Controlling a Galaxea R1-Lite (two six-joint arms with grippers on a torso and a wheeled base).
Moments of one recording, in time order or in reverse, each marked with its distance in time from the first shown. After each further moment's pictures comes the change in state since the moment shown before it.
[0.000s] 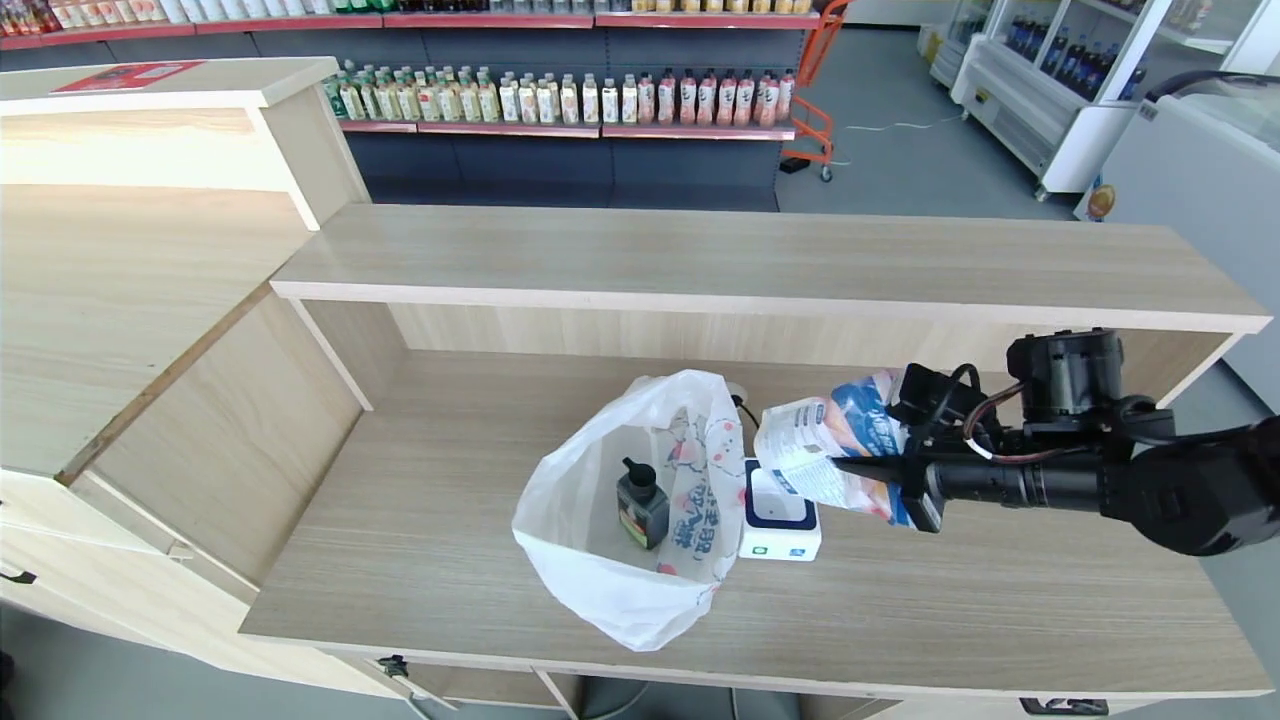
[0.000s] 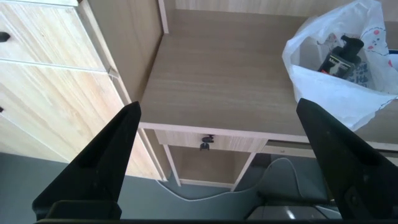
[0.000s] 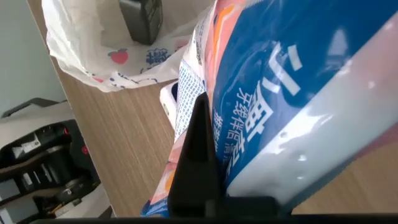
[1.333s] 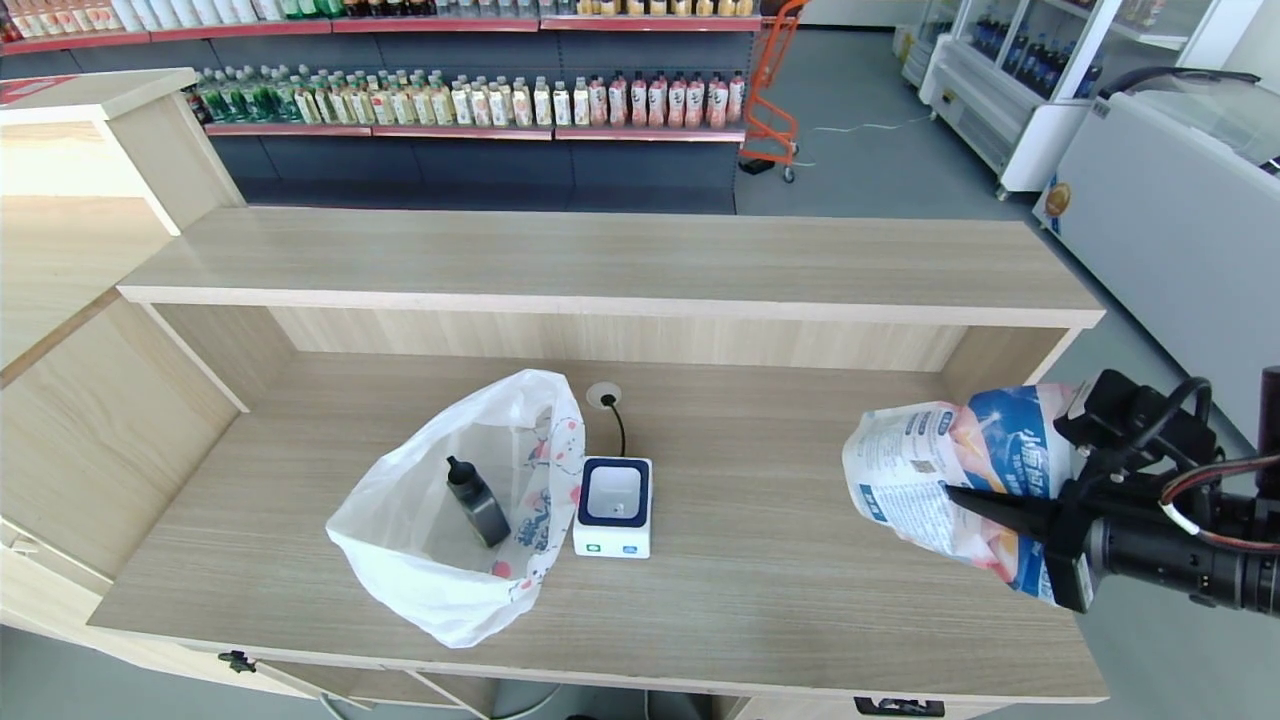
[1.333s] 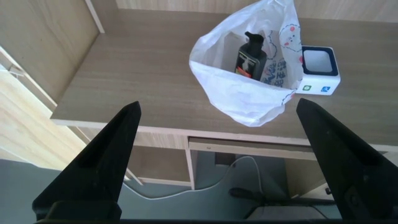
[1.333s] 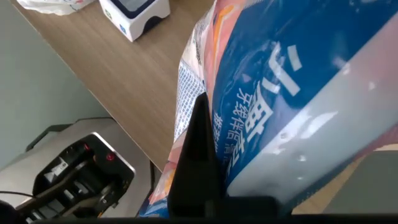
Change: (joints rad) left arm 0.000 0.000 0.000 0.000 0.000 -0.002; right arm 0.016 -0.481 0.328 0.026 -0.209 0.281
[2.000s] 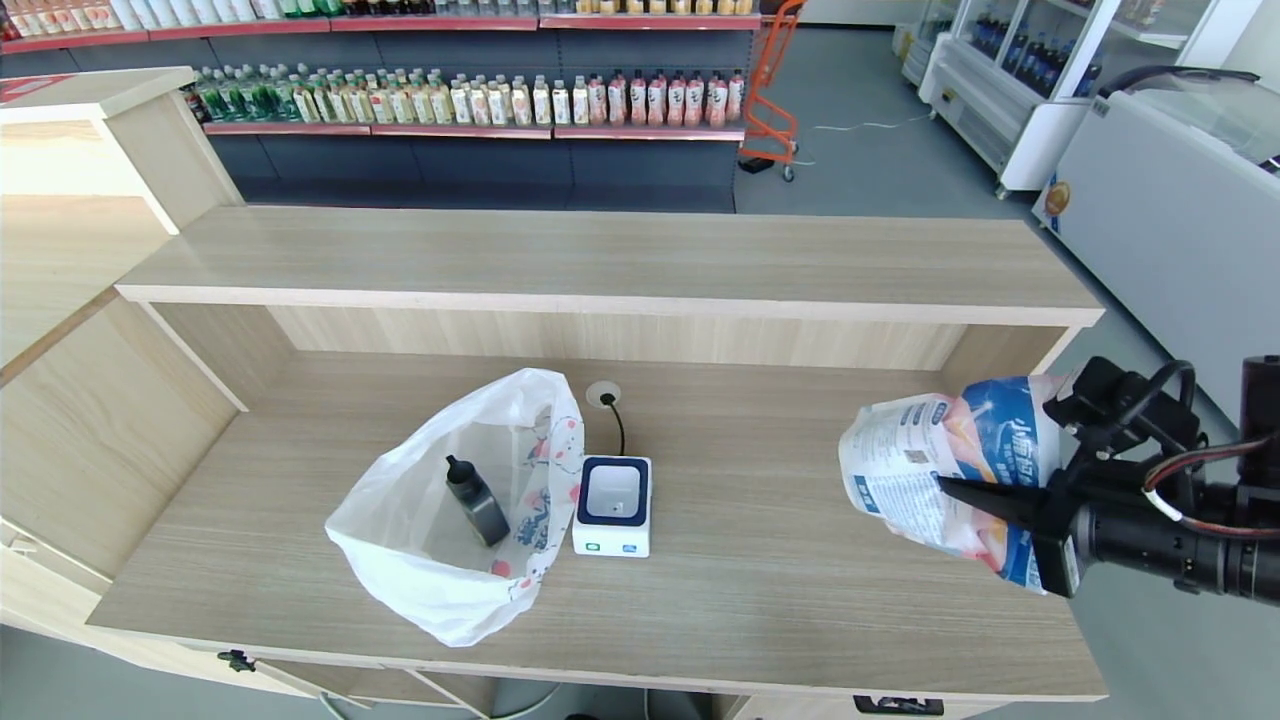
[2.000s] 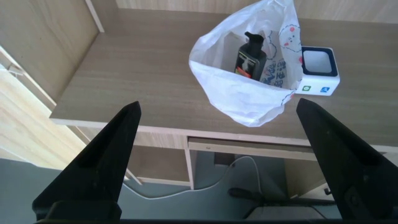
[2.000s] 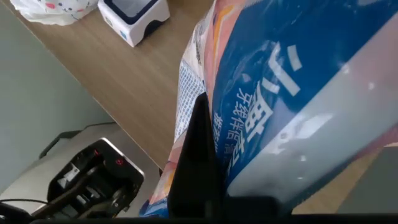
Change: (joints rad) left arm 0.000 0.000 0.000 0.000 0.000 -0.005; right arm 0.000 0.029 -0.024 -0.001 0.002 0.055
